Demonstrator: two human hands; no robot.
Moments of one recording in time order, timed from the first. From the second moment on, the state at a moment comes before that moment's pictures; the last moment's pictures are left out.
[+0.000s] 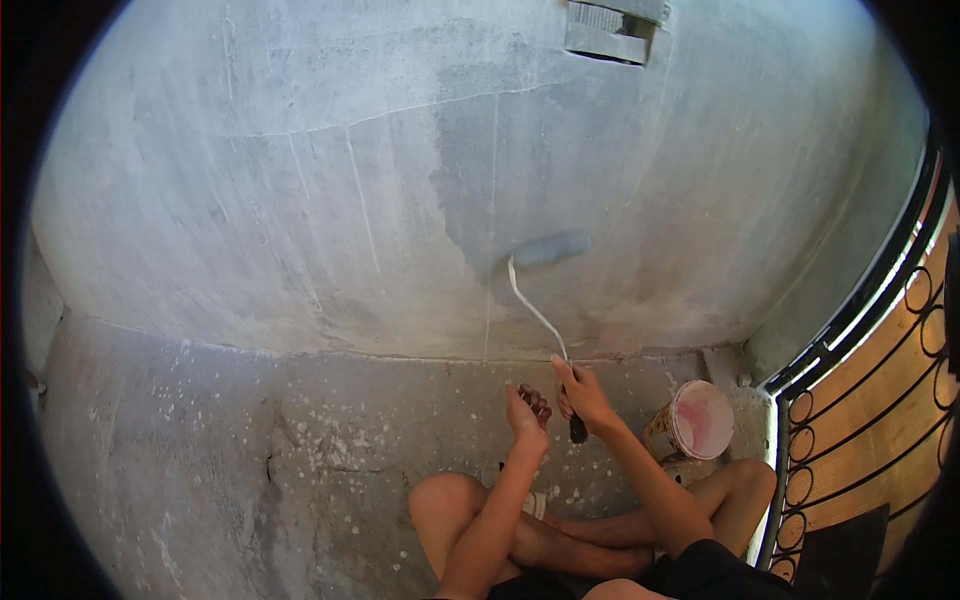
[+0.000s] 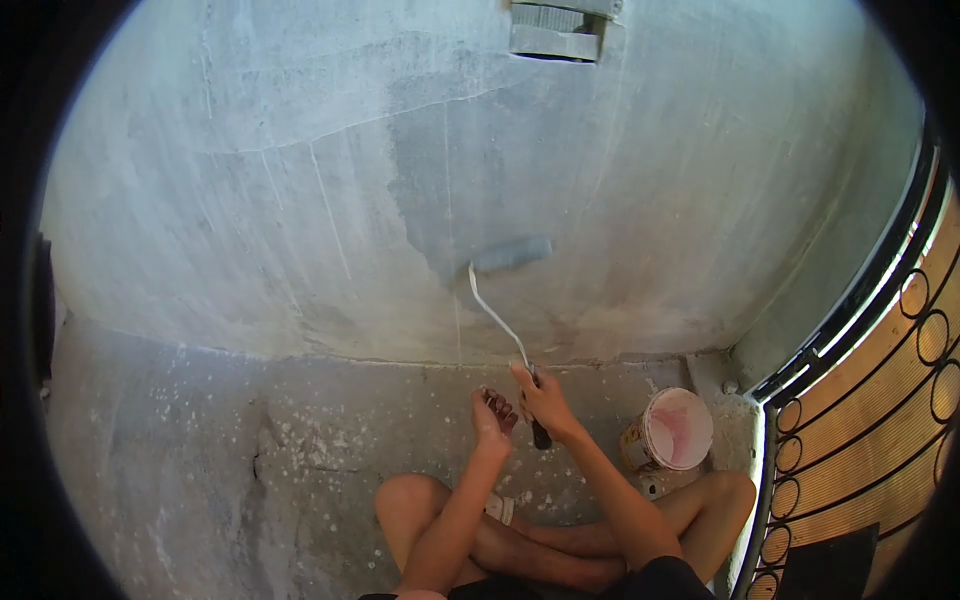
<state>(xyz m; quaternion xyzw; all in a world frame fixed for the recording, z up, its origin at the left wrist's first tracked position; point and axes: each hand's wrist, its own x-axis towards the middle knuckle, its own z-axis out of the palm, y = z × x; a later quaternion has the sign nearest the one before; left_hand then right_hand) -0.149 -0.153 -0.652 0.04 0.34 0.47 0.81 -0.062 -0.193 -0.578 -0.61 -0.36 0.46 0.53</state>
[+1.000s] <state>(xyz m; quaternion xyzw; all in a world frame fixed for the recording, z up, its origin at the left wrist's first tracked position) -0.126 -0.168 -0.691 0.29 0.42 0.35 0.78 0.056 -0.305 -0.577 -0.56 -0.17 0.54 0.61</state>
